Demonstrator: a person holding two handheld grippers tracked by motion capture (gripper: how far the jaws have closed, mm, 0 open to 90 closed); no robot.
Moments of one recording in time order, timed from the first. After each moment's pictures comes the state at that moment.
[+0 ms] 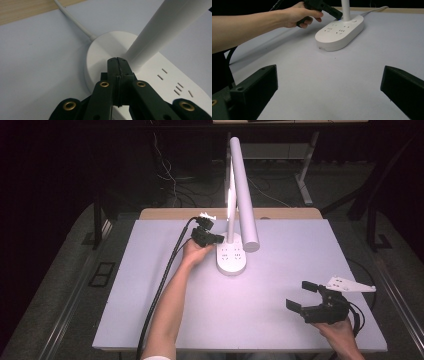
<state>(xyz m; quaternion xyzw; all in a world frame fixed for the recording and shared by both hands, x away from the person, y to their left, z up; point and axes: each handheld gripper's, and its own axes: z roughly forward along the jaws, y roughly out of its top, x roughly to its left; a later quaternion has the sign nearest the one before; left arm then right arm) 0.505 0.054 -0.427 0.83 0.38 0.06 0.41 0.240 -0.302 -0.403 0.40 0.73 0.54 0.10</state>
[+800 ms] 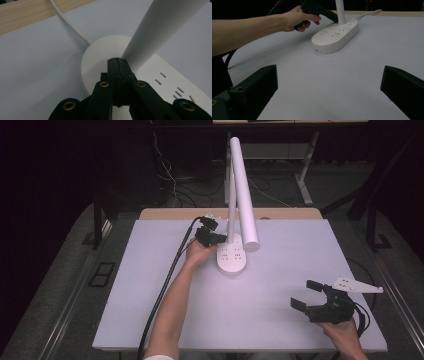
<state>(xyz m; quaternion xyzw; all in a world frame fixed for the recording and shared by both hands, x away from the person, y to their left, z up) 0.501 0.044 -0.424 0.83 0.37 0.08 0.40 0.239 -0.312 -0.401 0.41 0.72 0.55 0.11</state>
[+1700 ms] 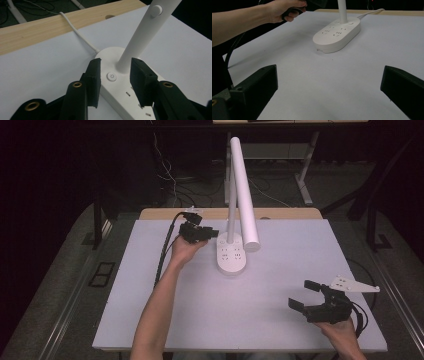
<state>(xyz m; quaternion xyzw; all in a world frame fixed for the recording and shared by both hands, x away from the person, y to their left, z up) 0.478 0.093 -0.383 0.79 0.39 0.08 0.46 0.240 -0.307 -0.402 0.40 0.73 0.54 0.11</state>
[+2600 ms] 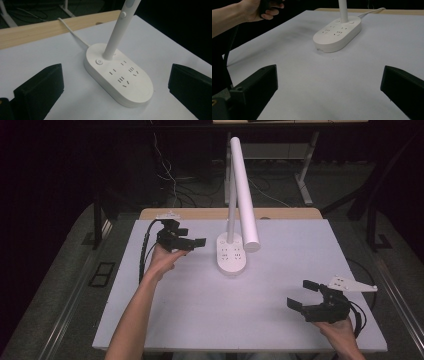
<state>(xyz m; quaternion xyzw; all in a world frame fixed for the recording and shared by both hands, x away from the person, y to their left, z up) 0.425 0.147 -0.359 0.77 0.38 0.06 0.52 0.241 -0.304 -0.402 0.40 0.73 0.54 0.10</state>
